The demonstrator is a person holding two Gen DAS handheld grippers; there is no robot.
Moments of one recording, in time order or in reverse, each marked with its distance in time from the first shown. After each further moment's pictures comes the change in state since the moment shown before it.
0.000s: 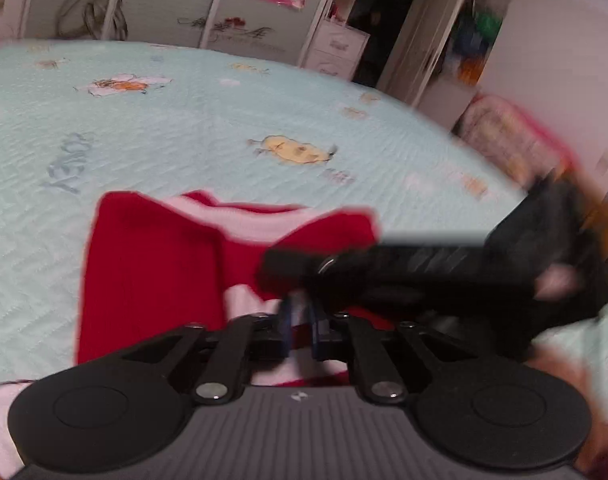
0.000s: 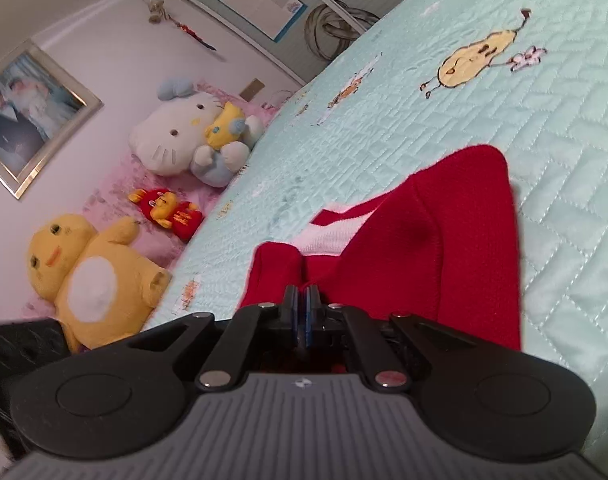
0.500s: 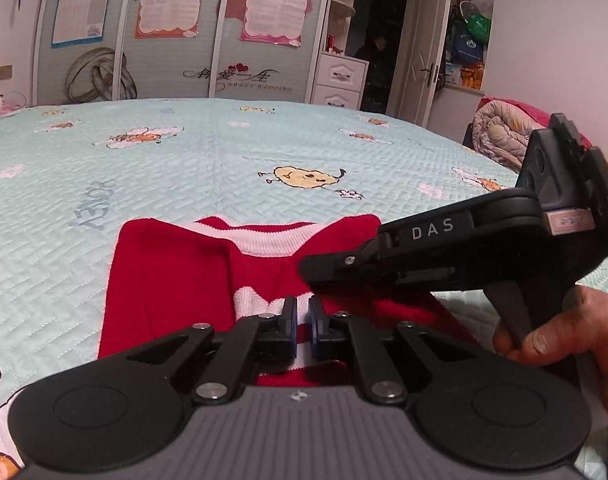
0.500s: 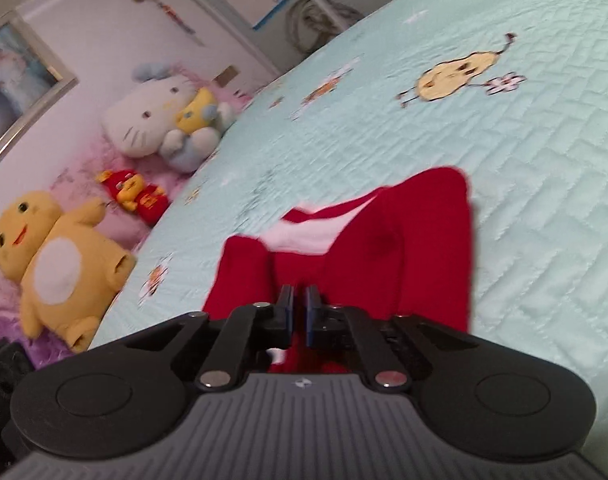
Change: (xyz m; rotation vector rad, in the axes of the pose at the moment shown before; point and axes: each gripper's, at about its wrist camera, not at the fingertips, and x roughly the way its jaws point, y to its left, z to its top) left arm -0.015 -0.020 -0.020 0.114 -0.120 0.090; right arm -0.005 0.013 0.005 -0.076 0.042 -0.180
